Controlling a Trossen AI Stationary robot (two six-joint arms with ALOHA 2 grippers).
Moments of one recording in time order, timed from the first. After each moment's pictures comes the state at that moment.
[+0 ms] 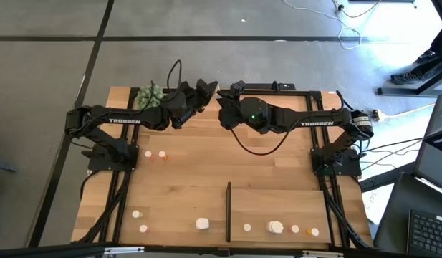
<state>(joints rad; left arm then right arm) 0.20 1.42 1.01 0.51 -0.73 -1.31 -0.06 1.64 1.40 0.02 0.65 -1.03</state>
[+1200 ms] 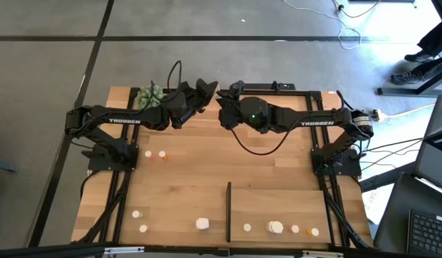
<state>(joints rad) 0.20 1.42 1.01 0.51 -0.72 -1.35 -0.06 1.64 1.40 0.02 0.63 -1.06</state>
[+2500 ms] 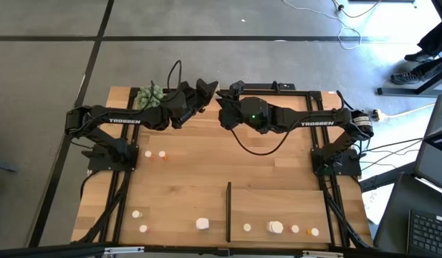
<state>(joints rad) 0.20 1.42 1.01 0.51 -0.71 -1.33 -0.06 1.64 1.40 0.03 0.64 -1.06</state>
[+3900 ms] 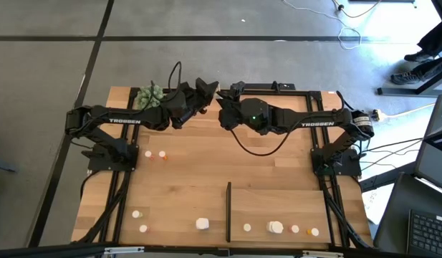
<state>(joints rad) 0.19 1.42 1.01 0.52 -0.71 -1.42 -0.06 1.64 1.40 0.03 0.67 -1.05</state>
